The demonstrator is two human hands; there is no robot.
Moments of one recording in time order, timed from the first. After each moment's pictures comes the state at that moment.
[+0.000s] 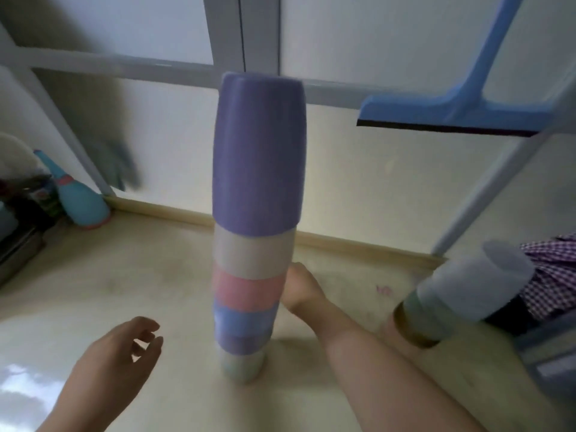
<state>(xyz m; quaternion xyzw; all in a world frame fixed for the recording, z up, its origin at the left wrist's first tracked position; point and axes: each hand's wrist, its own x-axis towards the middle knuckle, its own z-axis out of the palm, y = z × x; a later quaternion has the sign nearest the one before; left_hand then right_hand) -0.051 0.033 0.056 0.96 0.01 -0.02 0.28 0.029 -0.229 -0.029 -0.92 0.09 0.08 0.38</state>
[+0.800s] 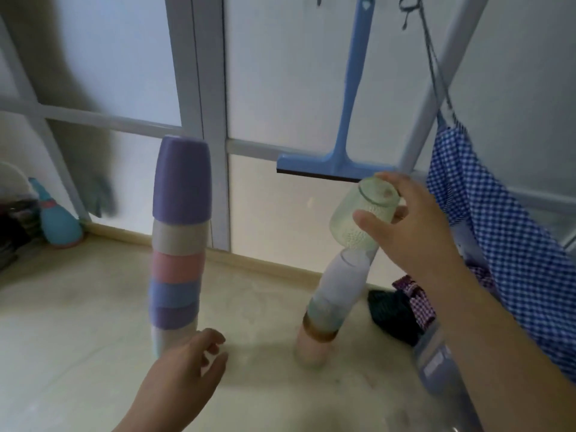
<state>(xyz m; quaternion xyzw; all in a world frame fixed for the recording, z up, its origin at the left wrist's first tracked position) -0.160 -0.119 0.077 0.91 -0.14 0.00 0.38 -0.159 -0.402 0.242 -0.89 0.07 -0.29 0.35</state>
